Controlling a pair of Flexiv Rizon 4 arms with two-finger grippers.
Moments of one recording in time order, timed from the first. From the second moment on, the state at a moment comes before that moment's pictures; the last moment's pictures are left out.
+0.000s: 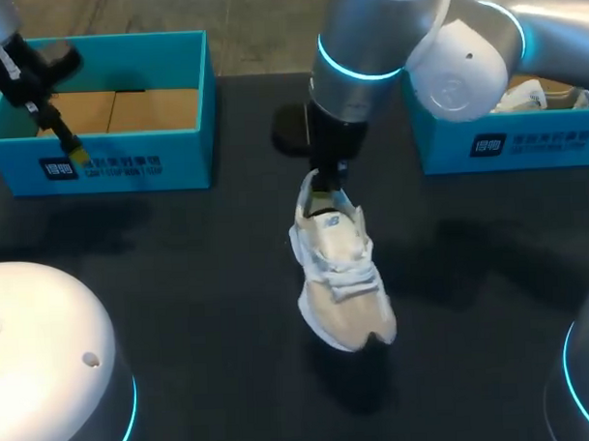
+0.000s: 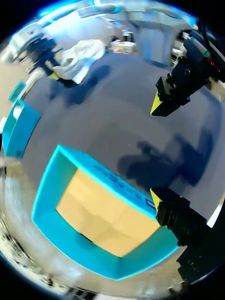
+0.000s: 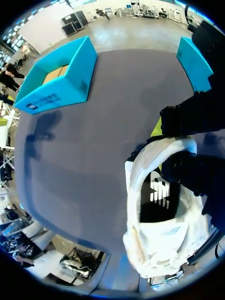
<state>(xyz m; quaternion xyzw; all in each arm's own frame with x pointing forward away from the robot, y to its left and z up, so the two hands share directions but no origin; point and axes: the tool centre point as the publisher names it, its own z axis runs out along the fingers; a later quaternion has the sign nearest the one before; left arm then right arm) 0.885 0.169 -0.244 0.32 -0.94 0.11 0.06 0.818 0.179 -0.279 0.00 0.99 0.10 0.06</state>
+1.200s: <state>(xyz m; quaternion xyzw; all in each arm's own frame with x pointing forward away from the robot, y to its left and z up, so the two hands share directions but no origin) 0.885 0.225 -0.205 0.62 -0.78 0.03 0.06 0.938 0.062 -0.176 0.10 0.99 0.06 0.12</state>
